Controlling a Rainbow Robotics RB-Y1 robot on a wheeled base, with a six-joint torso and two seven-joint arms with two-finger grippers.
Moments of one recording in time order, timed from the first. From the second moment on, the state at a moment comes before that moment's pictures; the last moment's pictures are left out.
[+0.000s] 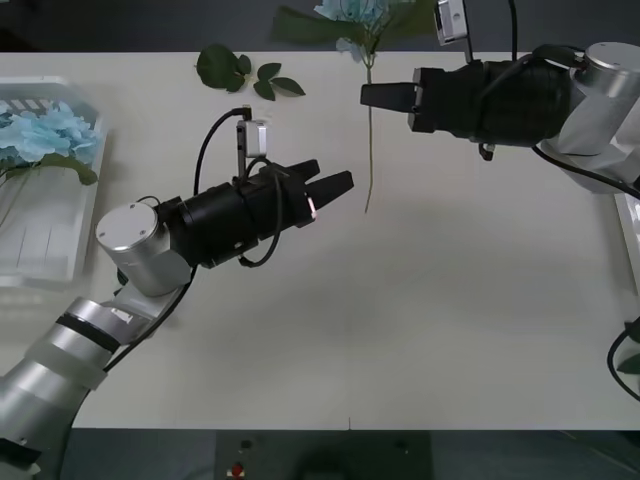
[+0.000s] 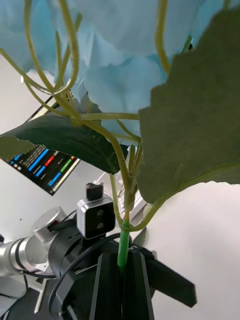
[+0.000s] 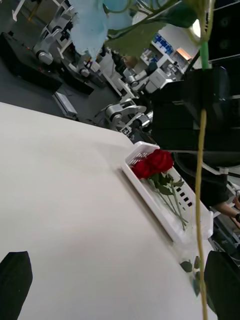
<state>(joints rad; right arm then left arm) -0.95 -0.75 0.73 -1.00 -2.69 1.08 2.69 -0.40 0.35 -0.35 -1.40 2.08 0.63 -2.66</state>
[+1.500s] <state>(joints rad) -0.95 -0.75 0.73 -1.00 -2.69 1.07 2.69 -0.45 0.31 -0.49 -1.48 2.07 0.60 -2.65</state>
